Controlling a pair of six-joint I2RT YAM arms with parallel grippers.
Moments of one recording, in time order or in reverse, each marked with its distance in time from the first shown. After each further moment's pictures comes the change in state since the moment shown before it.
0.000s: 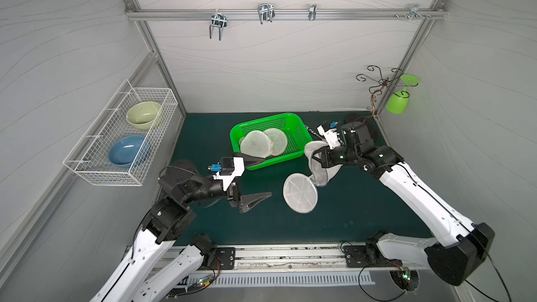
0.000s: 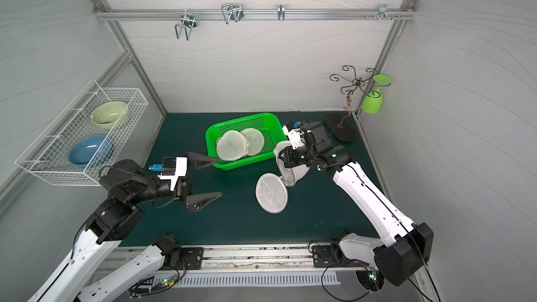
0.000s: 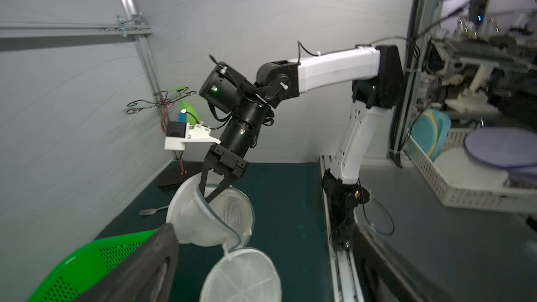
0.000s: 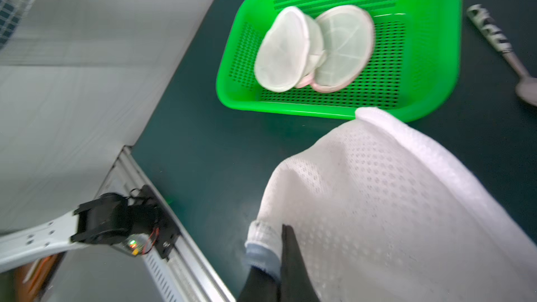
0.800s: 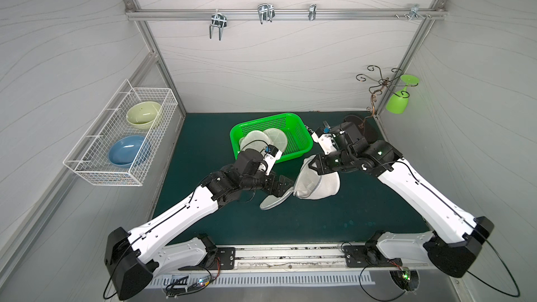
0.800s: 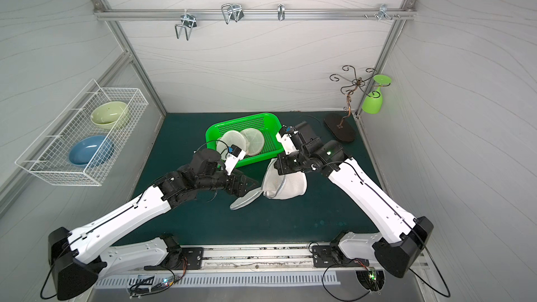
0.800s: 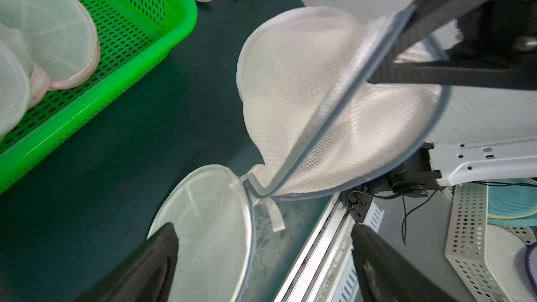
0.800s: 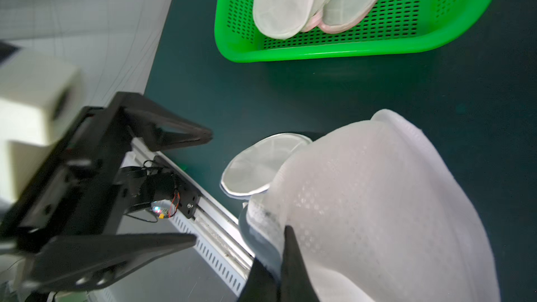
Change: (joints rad) left arm -0.213 0.507 -0.009 -0.185 -0.412 -0.383; right arm 0.170 0.051 0.164 -0.251 0.023 0.157
